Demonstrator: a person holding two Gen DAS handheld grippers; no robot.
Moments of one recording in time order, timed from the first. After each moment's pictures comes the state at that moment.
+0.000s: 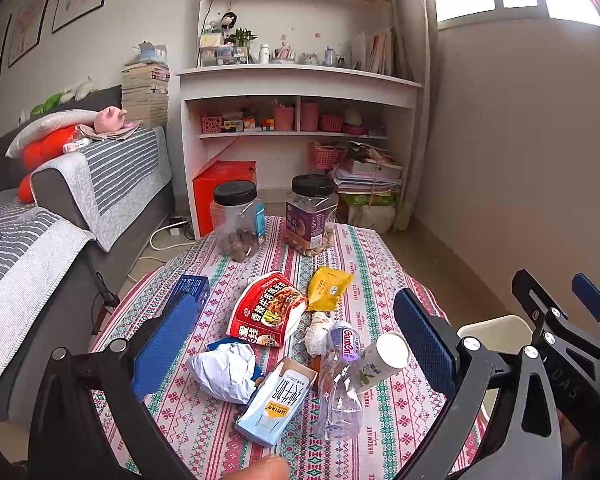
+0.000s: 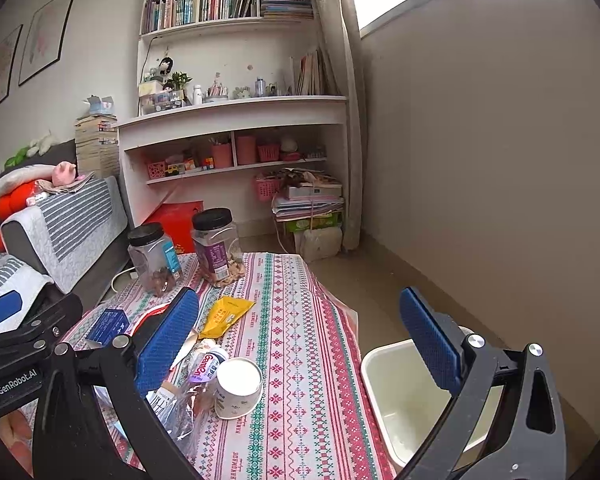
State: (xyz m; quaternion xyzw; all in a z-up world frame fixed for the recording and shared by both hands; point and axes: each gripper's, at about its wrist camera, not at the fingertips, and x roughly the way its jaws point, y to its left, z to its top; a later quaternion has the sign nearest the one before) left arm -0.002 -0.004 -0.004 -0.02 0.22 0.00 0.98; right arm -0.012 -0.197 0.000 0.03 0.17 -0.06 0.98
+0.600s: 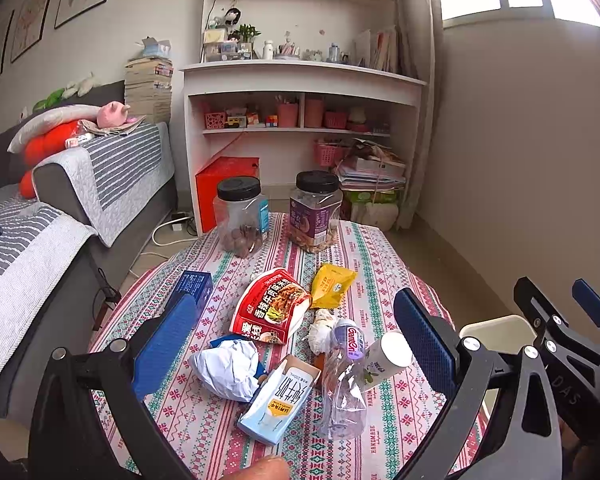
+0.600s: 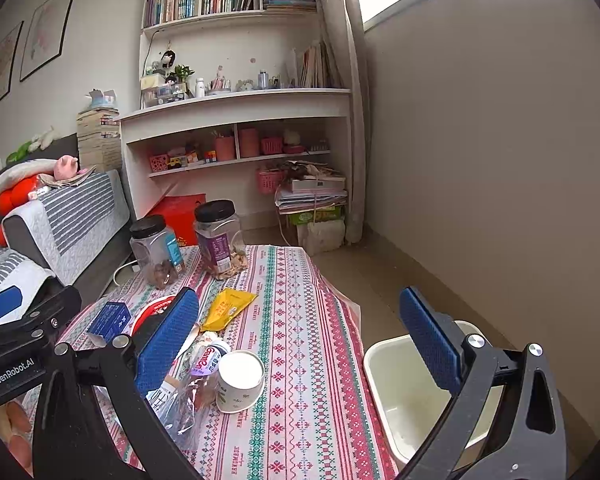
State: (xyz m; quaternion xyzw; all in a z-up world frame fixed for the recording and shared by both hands) left arm 0.001 0.002 -0.007 -0.02 0.23 0.00 0.97; right arm -0.006 -0.190 -0.004 0.02 0.21 -0.06 0.98
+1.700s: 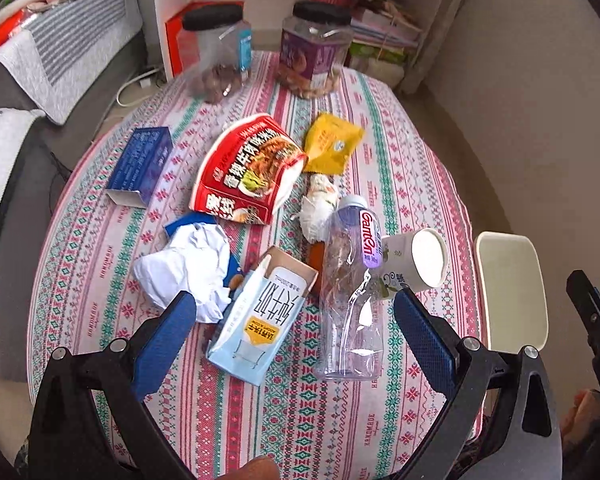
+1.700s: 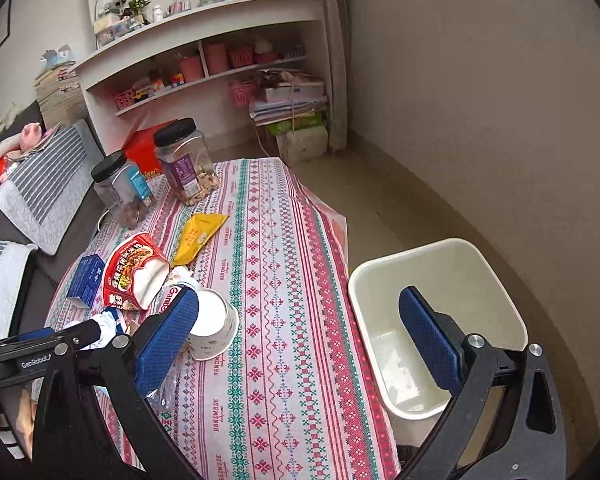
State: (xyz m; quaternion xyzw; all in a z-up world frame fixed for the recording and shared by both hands) left arm 0.100 0.012 -0.095 -0.05 0.52 -0.04 0.85; right arm 0.038 -0.242 -0.049 0.10 0.36 -0.07 0.92
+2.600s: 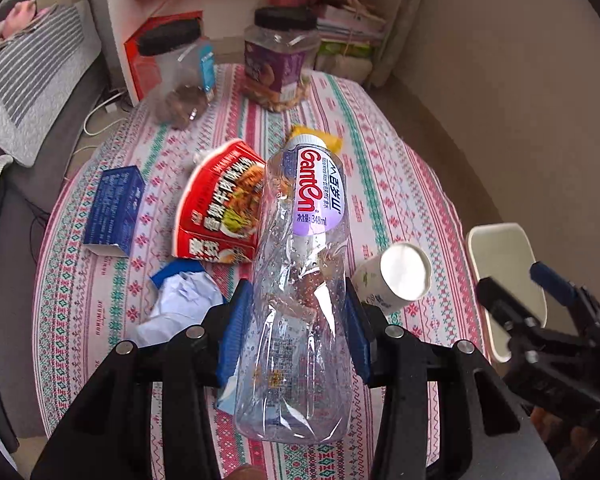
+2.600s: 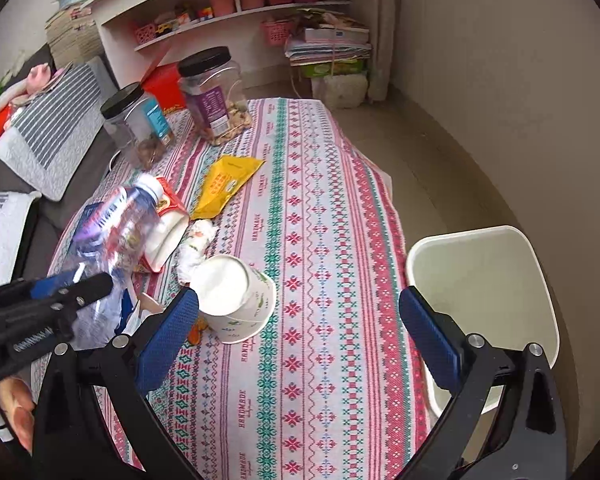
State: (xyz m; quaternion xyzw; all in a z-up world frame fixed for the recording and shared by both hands) left arm 0.124 0.027 -0.079 -0.02 0.51 -0.09 0.86; right arm 0.104 -0.174 -0.077 0.05 0.46 0.00 0.89
